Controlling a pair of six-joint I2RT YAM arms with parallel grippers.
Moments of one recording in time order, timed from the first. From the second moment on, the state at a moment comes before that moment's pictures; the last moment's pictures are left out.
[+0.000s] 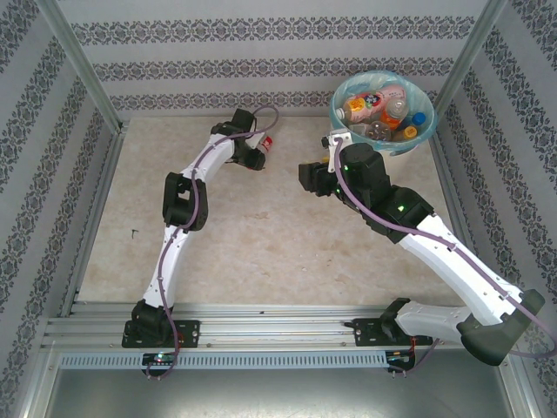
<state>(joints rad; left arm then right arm) -0.29 2.65 2.46 -0.96 0.15 0.08 0.70 1.16 1.29 -0.57 0.16 0.31</state>
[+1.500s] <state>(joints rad) -0.50 0.99 0.96 -0.01 0.88 -0.20 0.63 1.11 1.52 -0.32 -0.46 0.35</state>
